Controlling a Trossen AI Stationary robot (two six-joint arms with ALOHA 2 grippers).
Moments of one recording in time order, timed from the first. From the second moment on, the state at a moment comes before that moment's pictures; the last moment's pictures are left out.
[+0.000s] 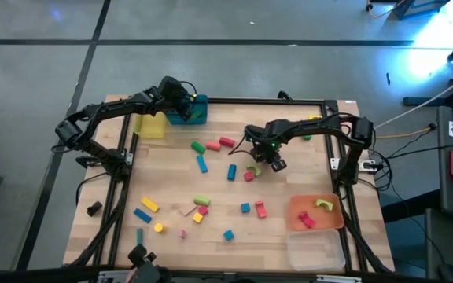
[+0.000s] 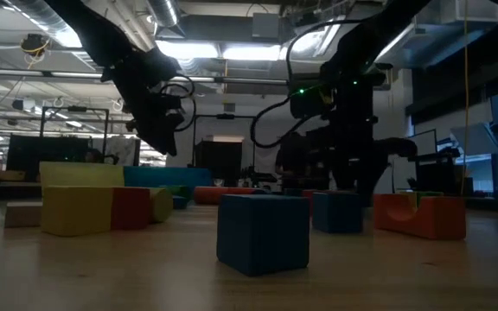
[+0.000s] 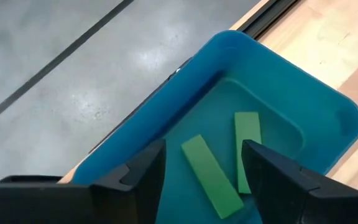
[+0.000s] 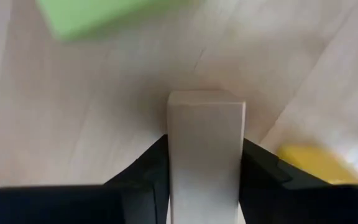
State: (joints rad) left arm 0.82 1.46 0.87 -0.24 -0.15 0.11; right arm -0.28 1.83 1.14 -0.81 -0.05 -0.73
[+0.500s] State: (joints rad) left arm 0.64 1.44 0.87 0.00 0.03 0.27; right arm -0.07 1.78 1.43 -1.33 -0.08 -0.27
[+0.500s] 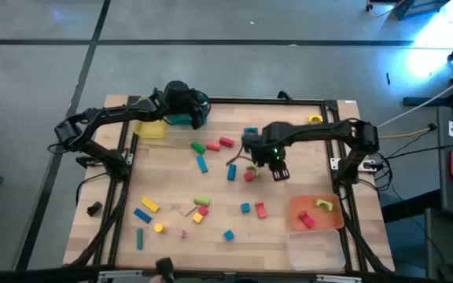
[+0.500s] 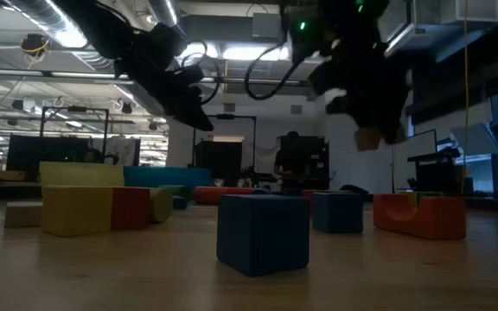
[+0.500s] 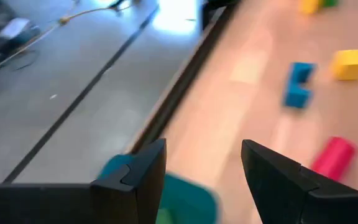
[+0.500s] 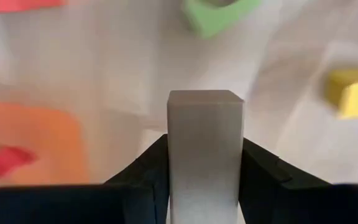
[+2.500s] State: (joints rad) left arm 0.46 1.53 0.87 -0.48 0.16 0.62; right arm 0.63 1.75 1.31 -1.48 -0.09 0.68
